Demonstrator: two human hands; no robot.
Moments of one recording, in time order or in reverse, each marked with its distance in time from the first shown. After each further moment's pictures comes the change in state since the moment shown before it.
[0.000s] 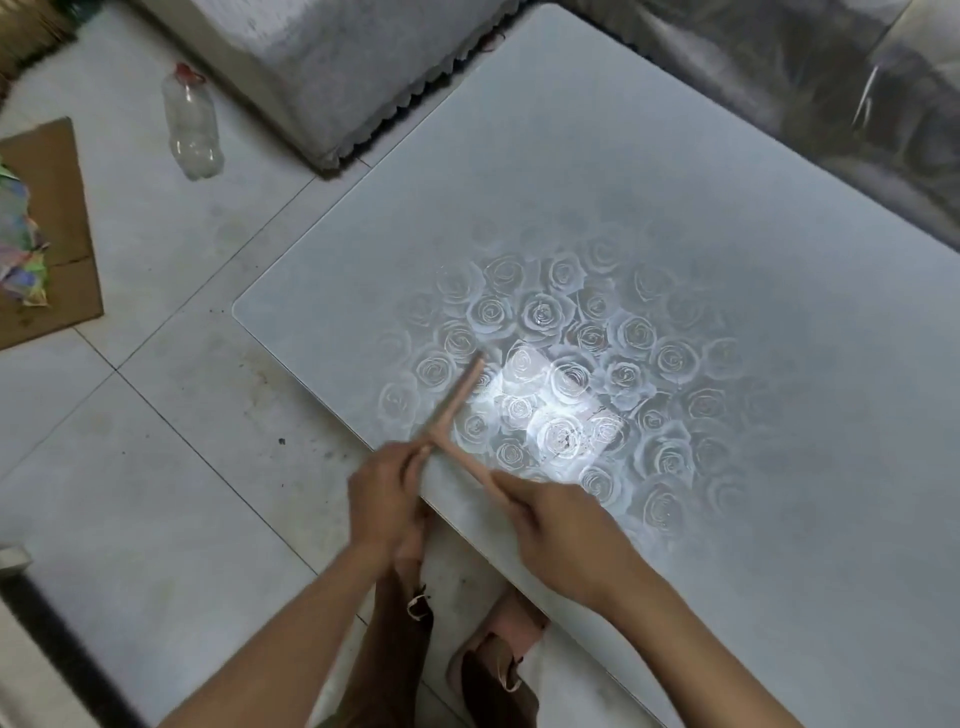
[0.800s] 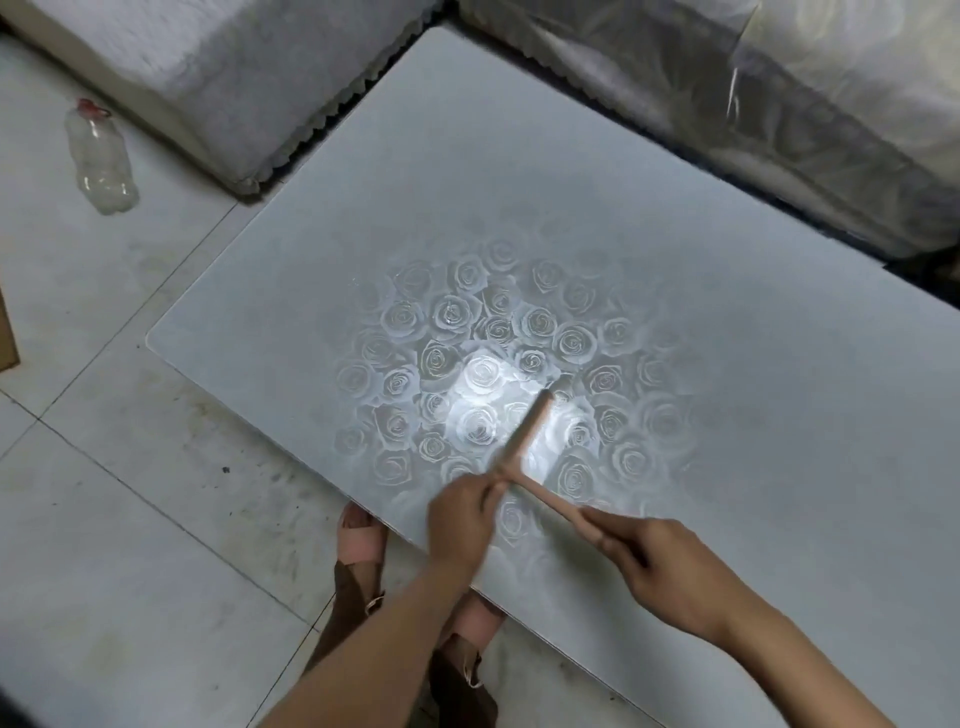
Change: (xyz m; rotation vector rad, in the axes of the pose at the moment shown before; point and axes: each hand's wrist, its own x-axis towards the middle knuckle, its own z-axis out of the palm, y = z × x) left_hand -0.065 0.116 0.079 -0.083 -0.309 0.101; right_hand -0.117 0.119 -0.042 -0.004 0.031 0.174
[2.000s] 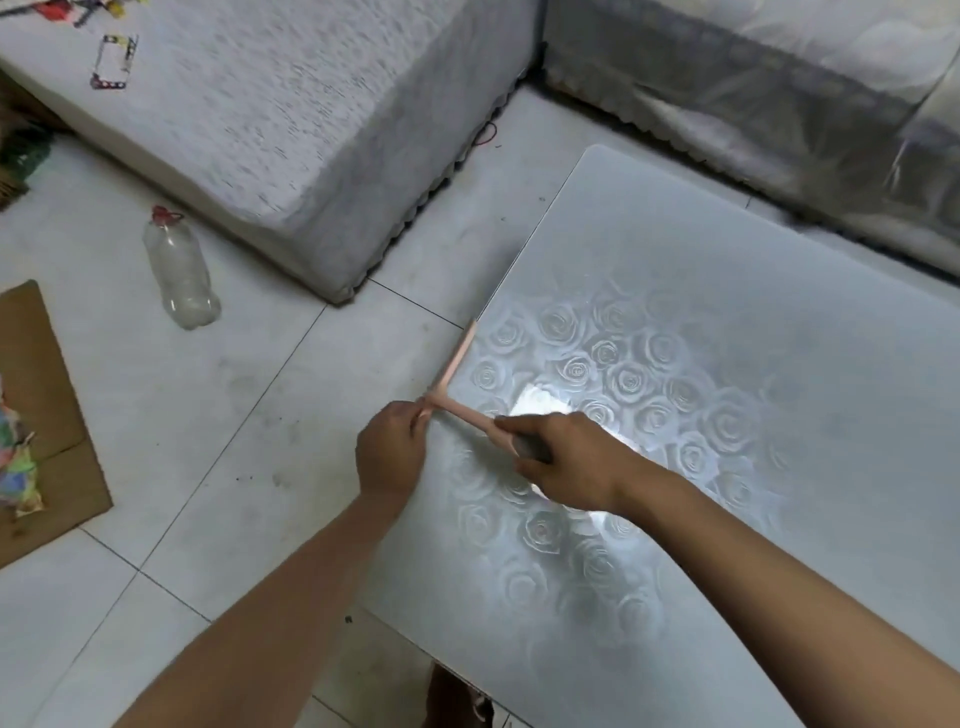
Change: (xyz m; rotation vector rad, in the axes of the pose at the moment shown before) left_hand 0.347 -0.168 -0.302 0.171 0.171 -0.048; right_hand 0.378 -0.310 -0.084 0.038 0.034 -0.186
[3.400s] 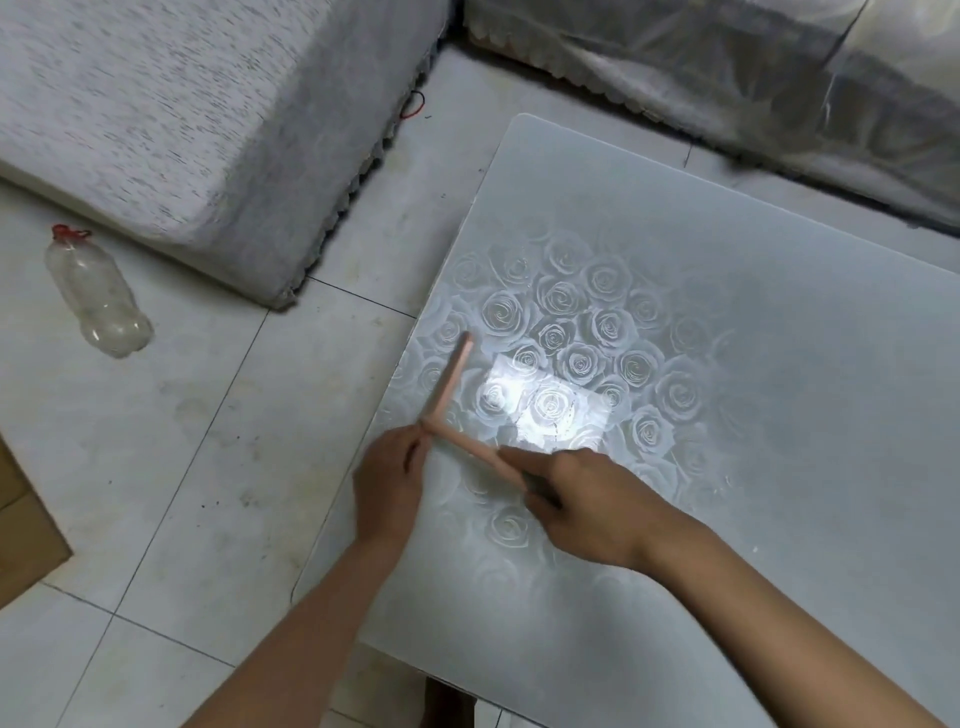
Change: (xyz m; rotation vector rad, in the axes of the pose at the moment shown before) left_hand -0.027 0.031 0.022 -0.107 -0.082 0.135; right_hand -0.055 0.015 -0.015 -0.024 -0.002 0.065
